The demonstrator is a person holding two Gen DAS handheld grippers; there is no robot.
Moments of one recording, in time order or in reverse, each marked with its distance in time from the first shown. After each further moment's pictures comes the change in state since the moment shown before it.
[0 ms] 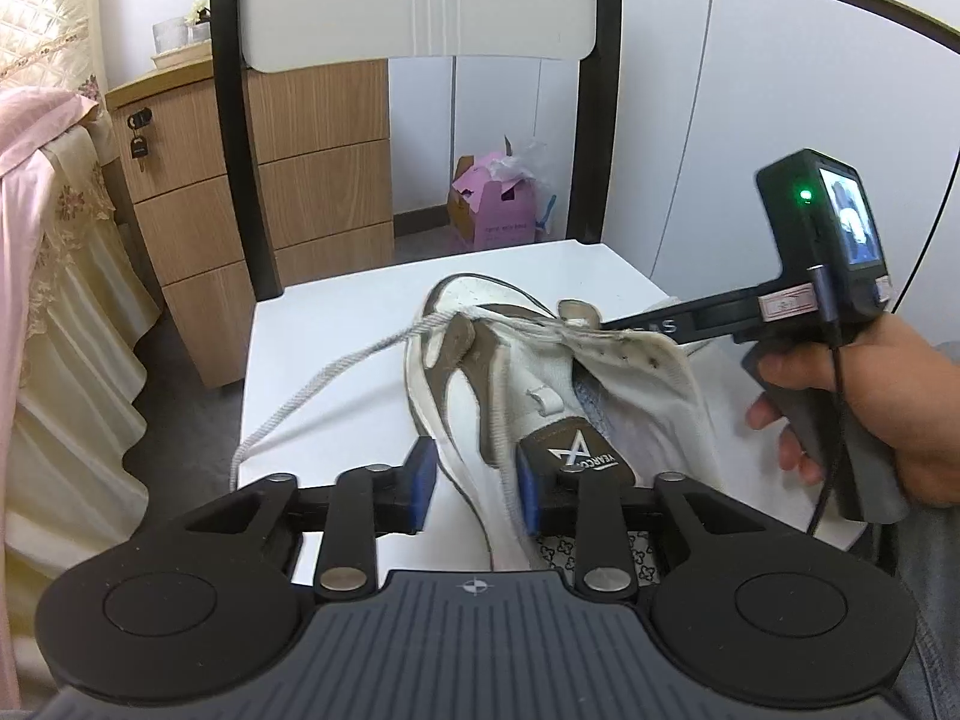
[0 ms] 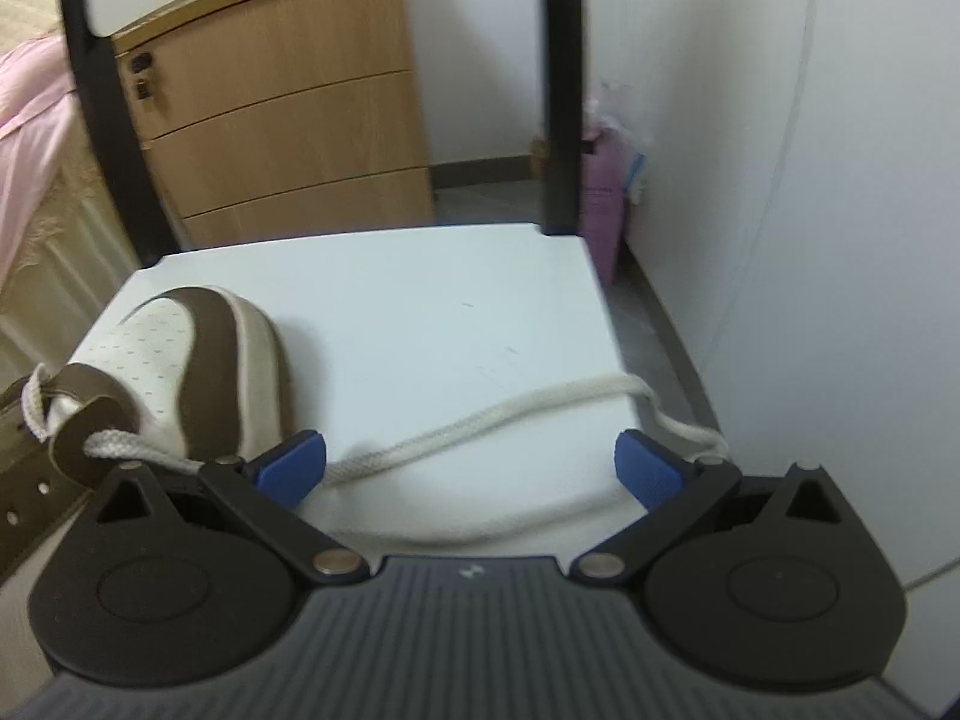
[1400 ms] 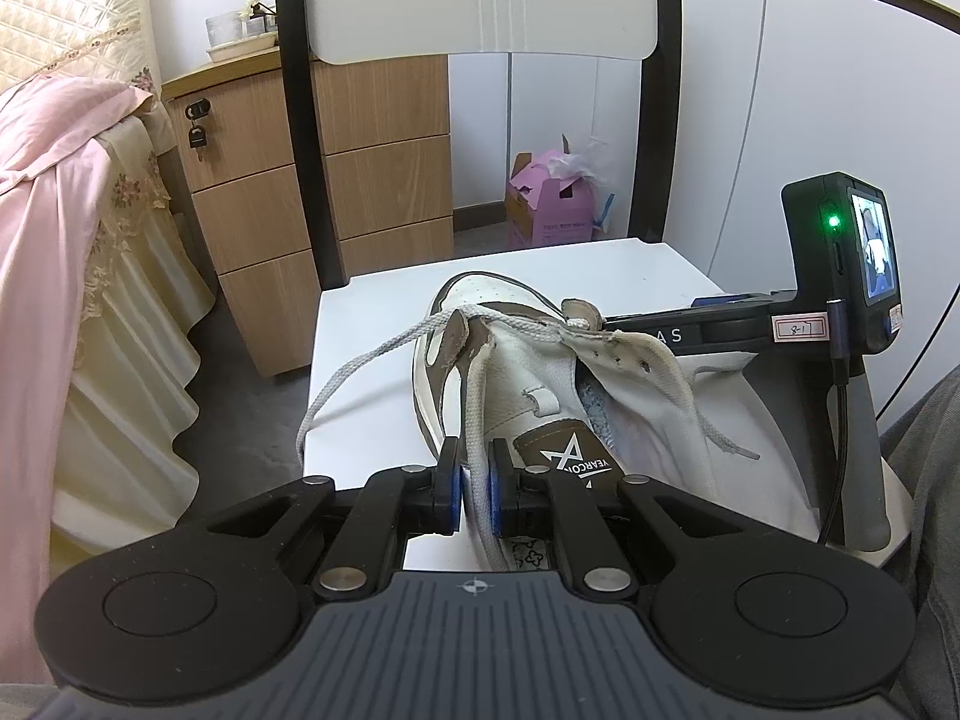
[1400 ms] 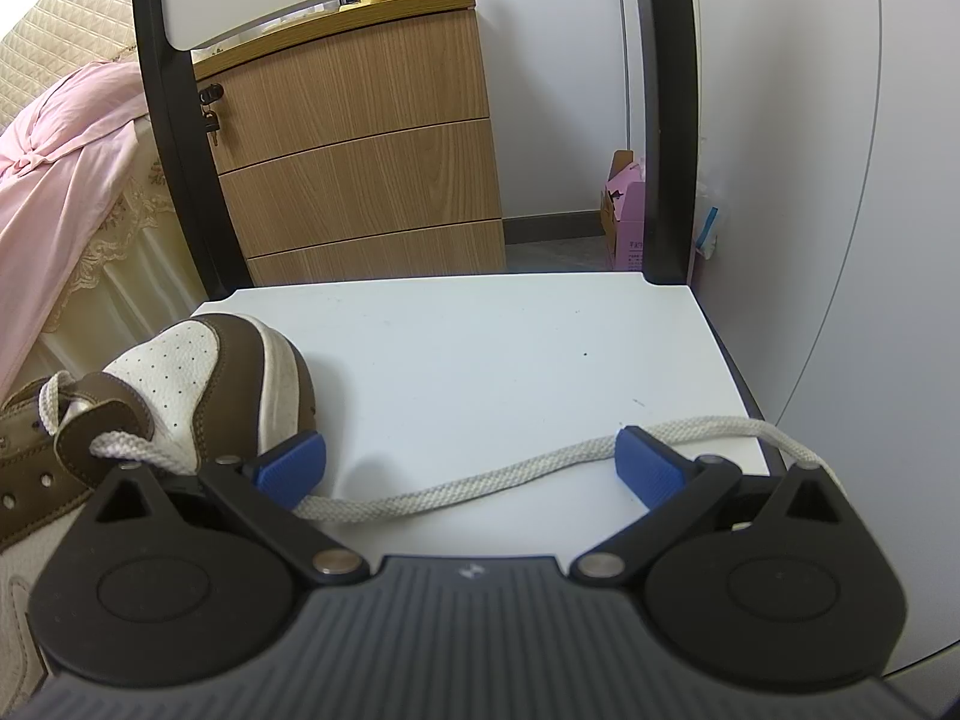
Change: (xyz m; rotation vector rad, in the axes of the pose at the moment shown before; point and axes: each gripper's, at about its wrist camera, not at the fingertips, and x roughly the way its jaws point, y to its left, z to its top) left arm -0.007 0.014 -0.001 -0.027 0.010 0.104; right arm 0.008 0.024 -0.005 -0.016 -0.121 0.107
